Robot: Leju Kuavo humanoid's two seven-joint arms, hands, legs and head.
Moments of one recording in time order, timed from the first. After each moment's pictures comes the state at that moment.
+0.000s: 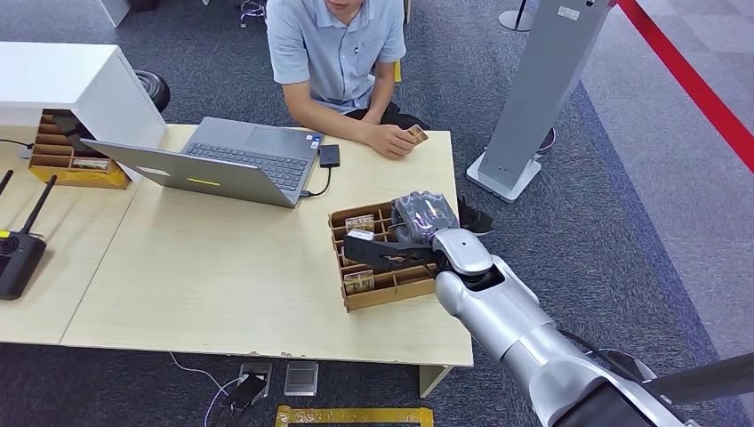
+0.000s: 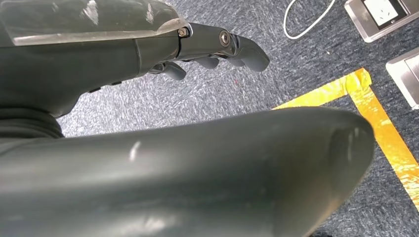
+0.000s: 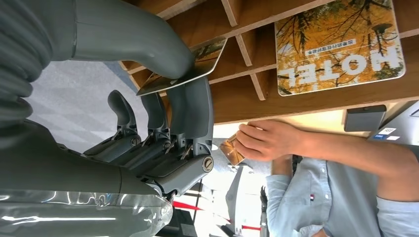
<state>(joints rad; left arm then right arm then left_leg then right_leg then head) -0.24 -0.10 1.20 -0.08 -1.57 0.04 0.02 -0.88 0.11 0.93 -0.65 0.88 0.03 0.18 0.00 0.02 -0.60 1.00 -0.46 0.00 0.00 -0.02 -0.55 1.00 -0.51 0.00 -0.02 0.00</state>
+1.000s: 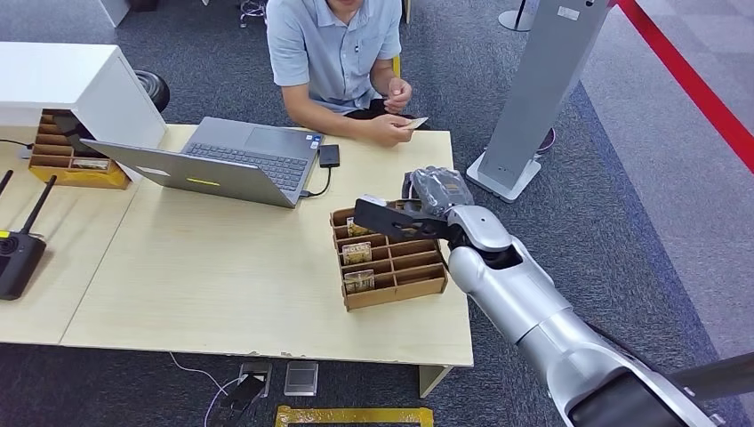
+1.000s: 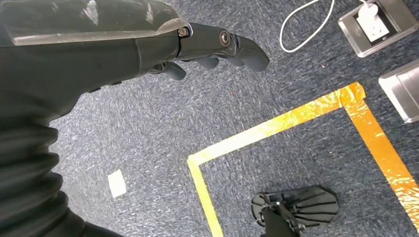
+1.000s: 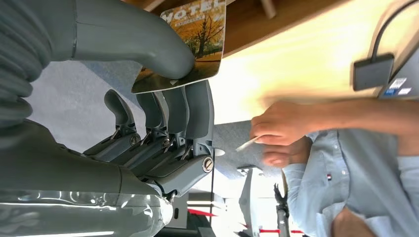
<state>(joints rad) -0.23 -0.10 1.19 -0.08 -1.57 0.09 -0.01 -0.93 0.06 0.88 -0.76 0.75 0.09 0.24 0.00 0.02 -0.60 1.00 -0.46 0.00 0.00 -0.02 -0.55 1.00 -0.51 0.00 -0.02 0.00</state>
